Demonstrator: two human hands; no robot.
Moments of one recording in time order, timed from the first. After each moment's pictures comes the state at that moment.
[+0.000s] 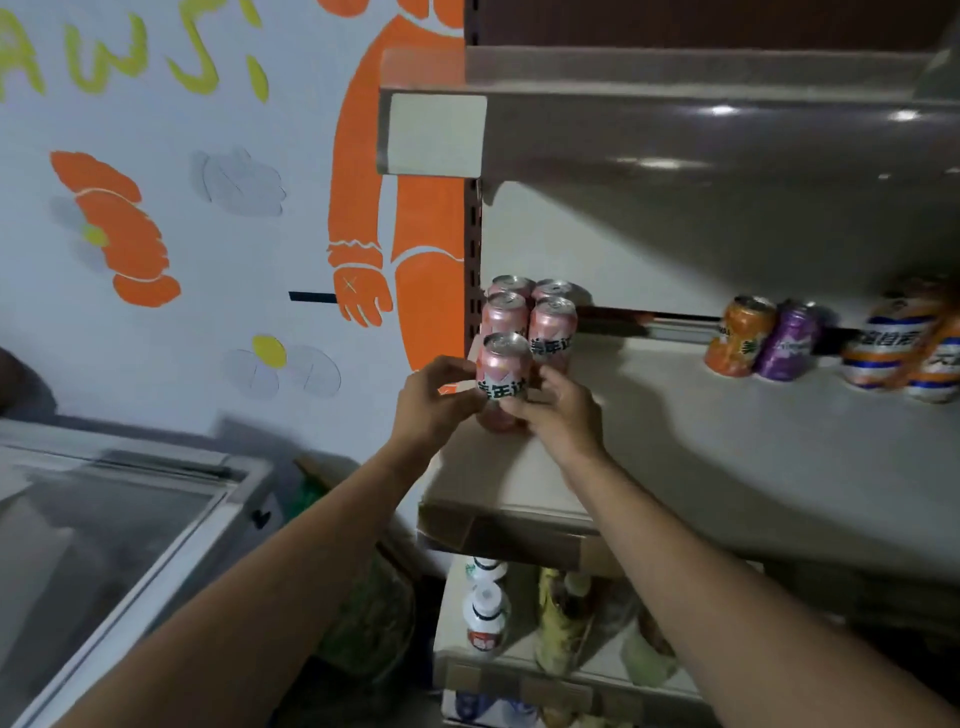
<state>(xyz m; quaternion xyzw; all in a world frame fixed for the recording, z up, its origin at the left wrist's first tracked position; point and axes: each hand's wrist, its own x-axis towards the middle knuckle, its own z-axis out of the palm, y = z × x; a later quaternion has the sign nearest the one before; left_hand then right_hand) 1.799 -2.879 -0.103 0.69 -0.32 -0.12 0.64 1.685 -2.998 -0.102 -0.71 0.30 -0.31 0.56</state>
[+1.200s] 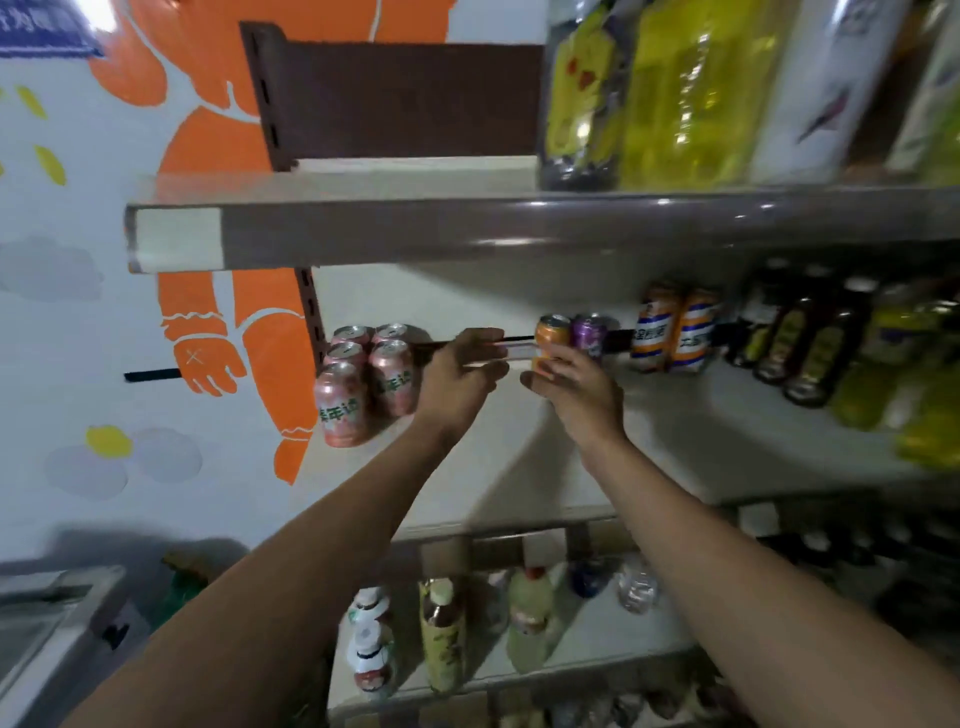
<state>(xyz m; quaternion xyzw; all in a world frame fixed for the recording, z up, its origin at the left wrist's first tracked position) 1.633 -2.991 -0.006 0.59 -0.43 -0.21 0.65 1.515 -3.091 -0.036 -0.63 0.33 -0.45 0.54</state>
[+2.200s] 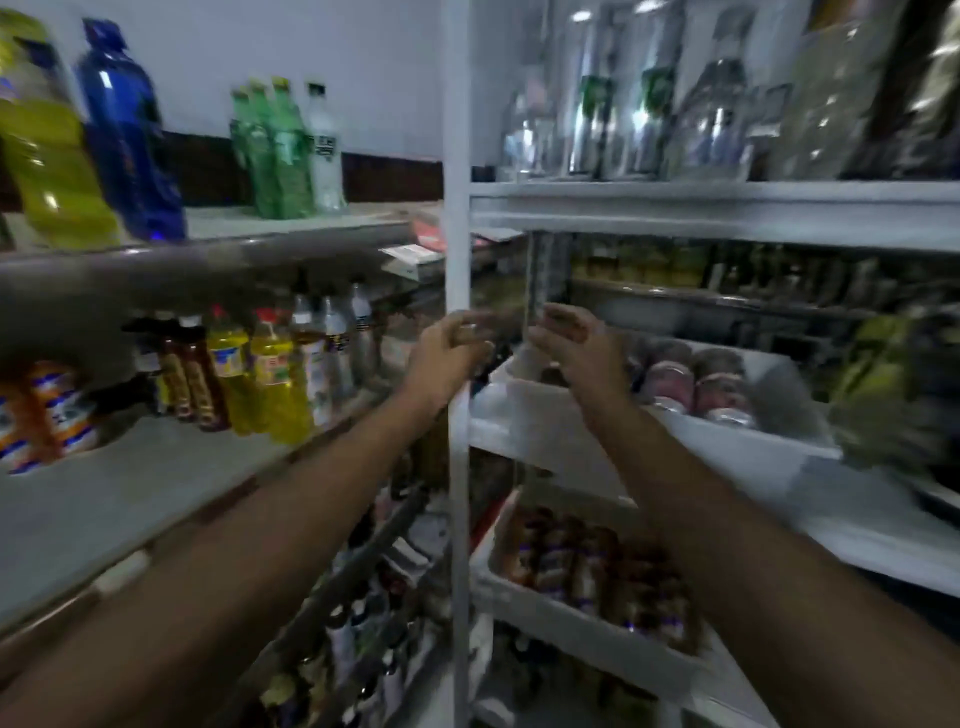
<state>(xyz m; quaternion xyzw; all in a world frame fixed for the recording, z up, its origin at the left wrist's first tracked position) 0.999 -3.110 0.054 0.31 -0.67 -0.48 0.48 0.843 -3.044 0.056 -0.45 0.54 -0.68 0.20</state>
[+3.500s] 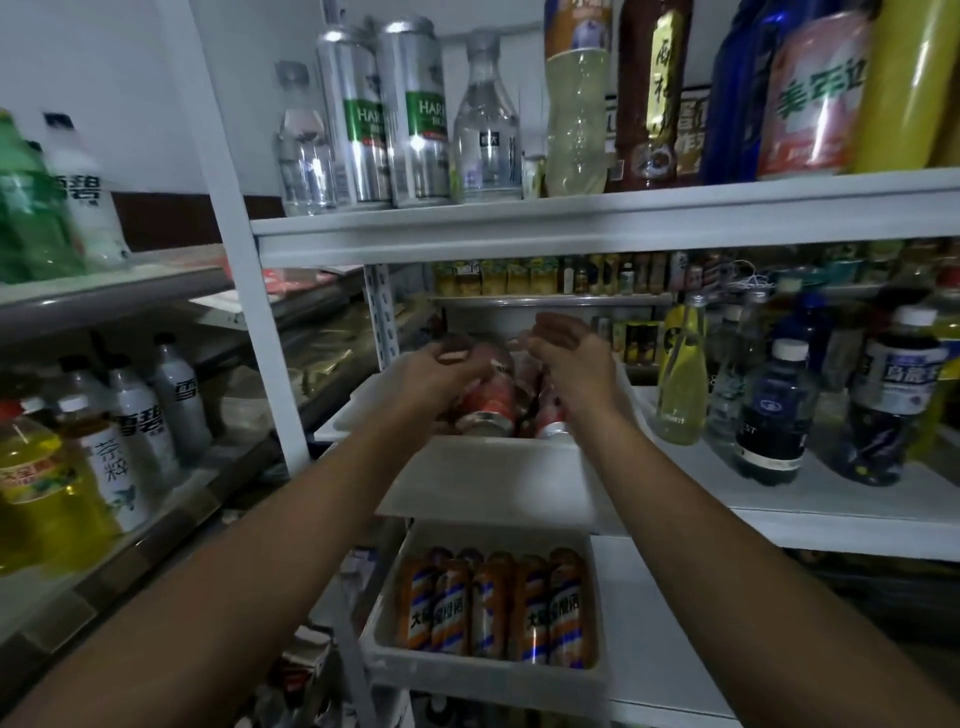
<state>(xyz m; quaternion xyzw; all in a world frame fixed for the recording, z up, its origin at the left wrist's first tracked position) 0.829 -3.079 0.067 0.31 -0.68 -0.56 0.35 0.682 -2.998 0.048 -0.34 0.55 -0.76 0.10</state>
